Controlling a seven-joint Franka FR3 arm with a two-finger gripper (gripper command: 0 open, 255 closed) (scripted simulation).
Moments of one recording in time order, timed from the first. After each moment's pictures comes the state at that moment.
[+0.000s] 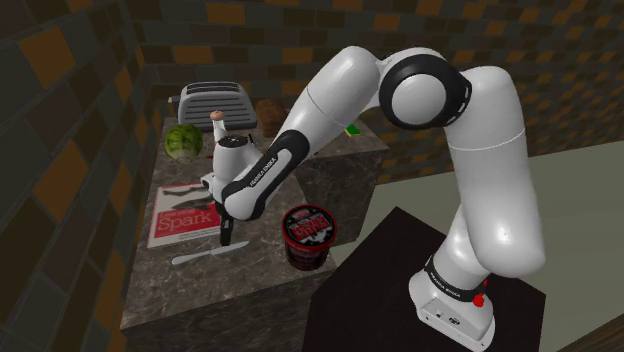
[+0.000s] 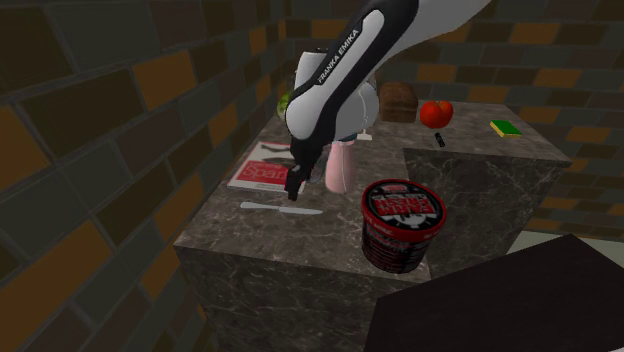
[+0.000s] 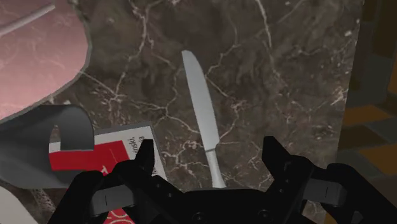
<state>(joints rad) 0.35 0.58 0.13 -1.99 0.02 2.71 -0.47</state>
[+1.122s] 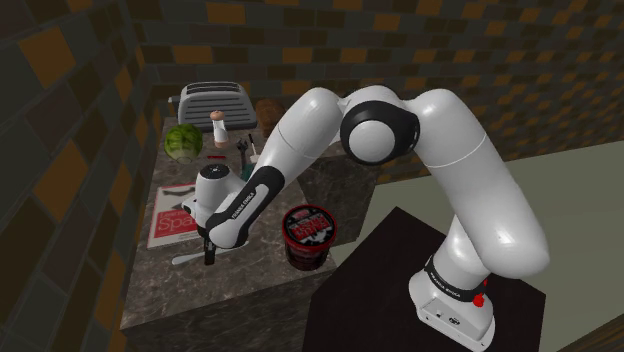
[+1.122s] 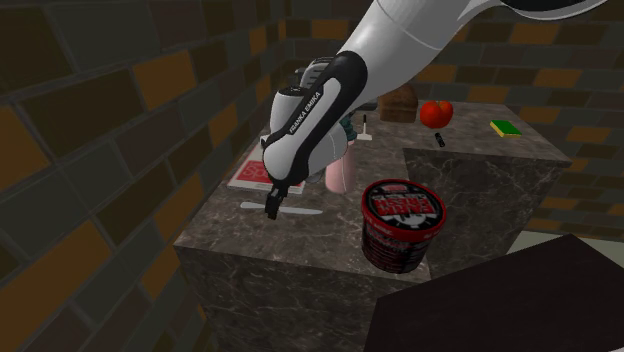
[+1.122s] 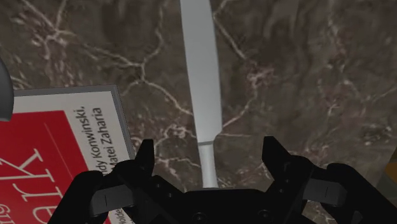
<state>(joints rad) 0.42 0.84 0.12 -1.75 -0.04 2.78 -0.49</state>
